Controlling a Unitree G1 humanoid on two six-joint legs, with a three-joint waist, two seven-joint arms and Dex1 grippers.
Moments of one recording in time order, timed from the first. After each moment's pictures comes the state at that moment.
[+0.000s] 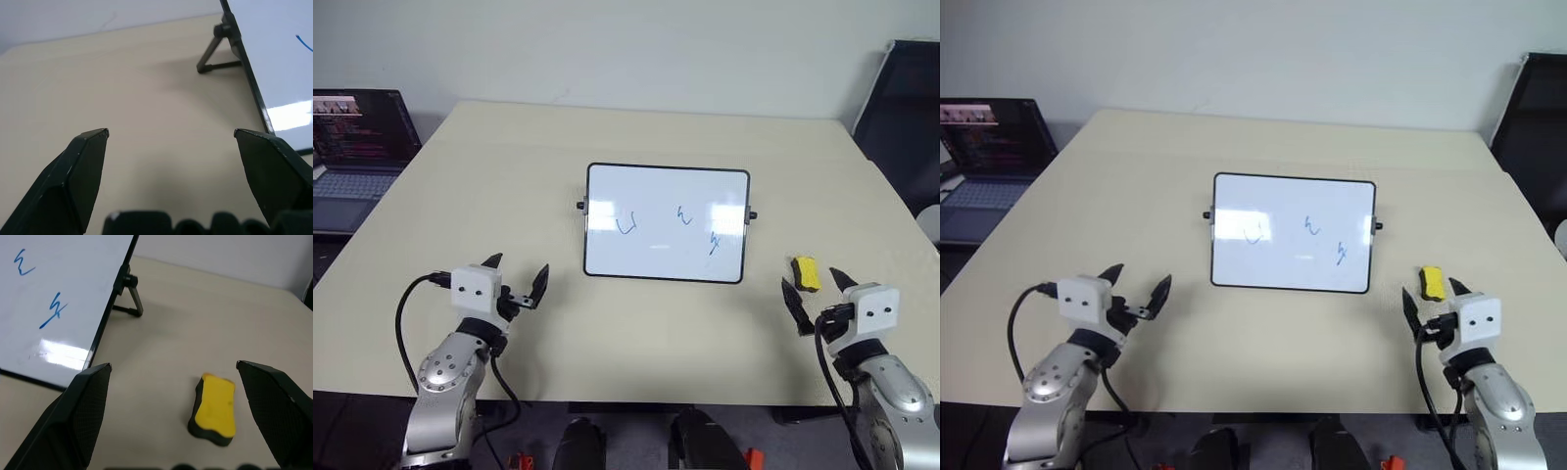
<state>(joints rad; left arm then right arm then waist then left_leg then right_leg) 0.09 0.37 0.23 -0.24 -0.21 0.14 -0.33 0.26 -0.34 -0.25 -0.46 0.22 0.23 0.30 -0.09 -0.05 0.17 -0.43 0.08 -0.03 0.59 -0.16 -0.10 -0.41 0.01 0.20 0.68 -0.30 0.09</state>
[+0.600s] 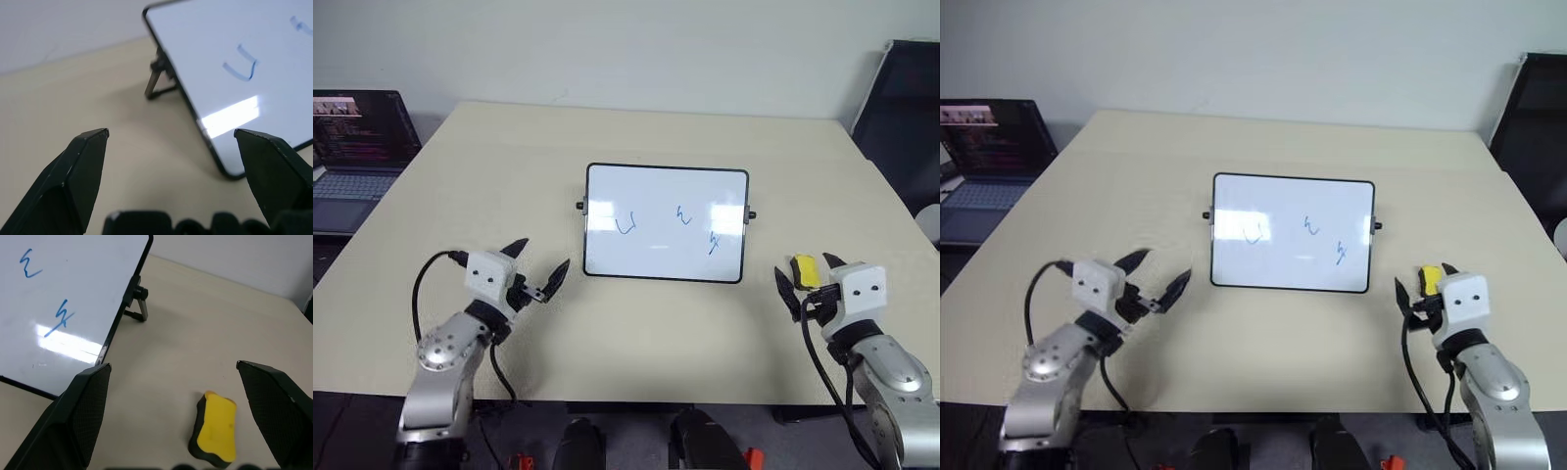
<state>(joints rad) -0.06 0.52 0.20 -0.18 -0.30 0.08 -0.63 0.14 -0.37 -0.21 -0.61 0.18 0.46 0.26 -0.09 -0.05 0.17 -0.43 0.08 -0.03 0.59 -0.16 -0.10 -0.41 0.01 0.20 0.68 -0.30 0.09</state>
